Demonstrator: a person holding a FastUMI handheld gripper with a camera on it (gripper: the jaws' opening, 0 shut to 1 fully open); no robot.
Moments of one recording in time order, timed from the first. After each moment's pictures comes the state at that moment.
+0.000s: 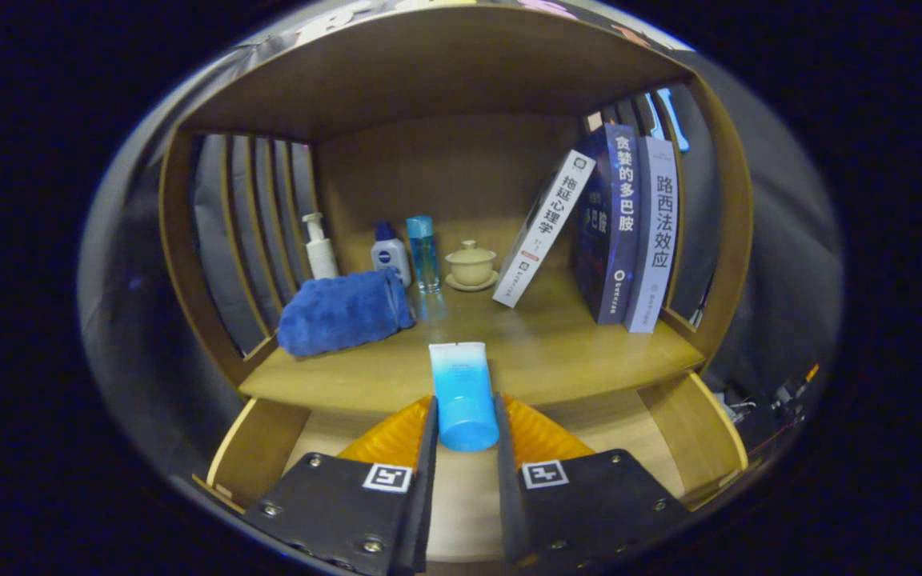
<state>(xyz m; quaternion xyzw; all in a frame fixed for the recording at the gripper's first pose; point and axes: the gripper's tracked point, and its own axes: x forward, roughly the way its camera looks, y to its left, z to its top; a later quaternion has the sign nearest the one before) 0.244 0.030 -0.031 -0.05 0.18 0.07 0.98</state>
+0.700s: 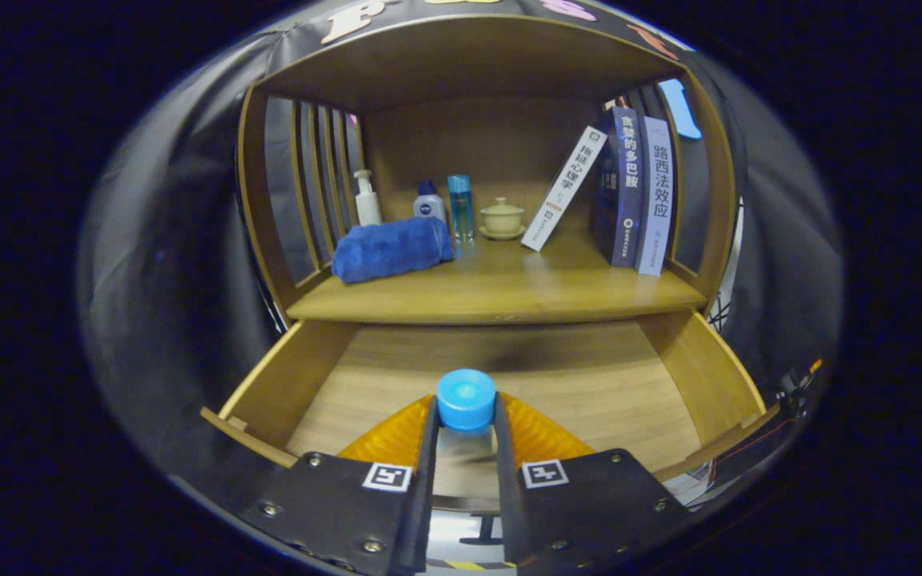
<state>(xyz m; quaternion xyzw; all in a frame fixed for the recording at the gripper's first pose) 0.179 0.036 -0.098 -0.07 0.23 0.09 0.97</state>
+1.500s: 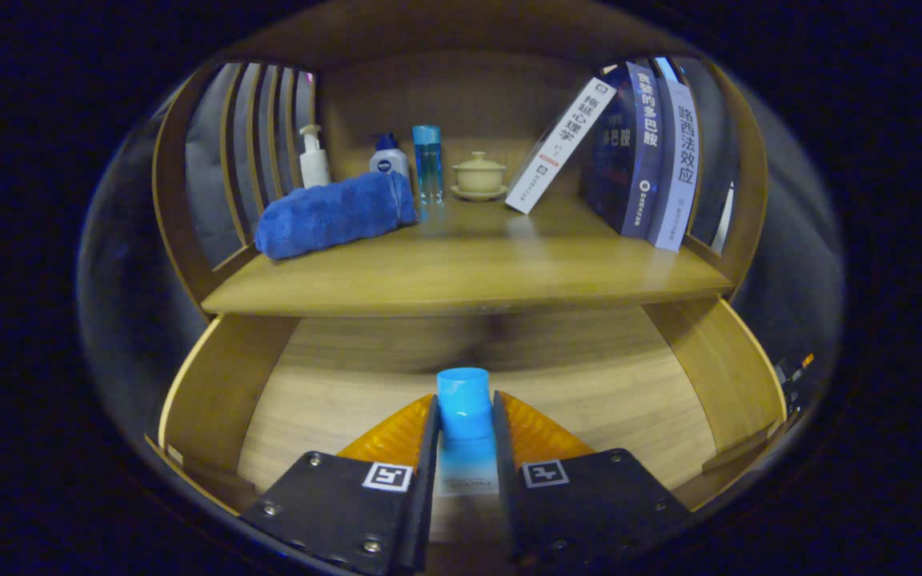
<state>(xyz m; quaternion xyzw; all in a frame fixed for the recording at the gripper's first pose) 0.240 0.036 -0.142 -0.07 0.29 0.03 0.96</state>
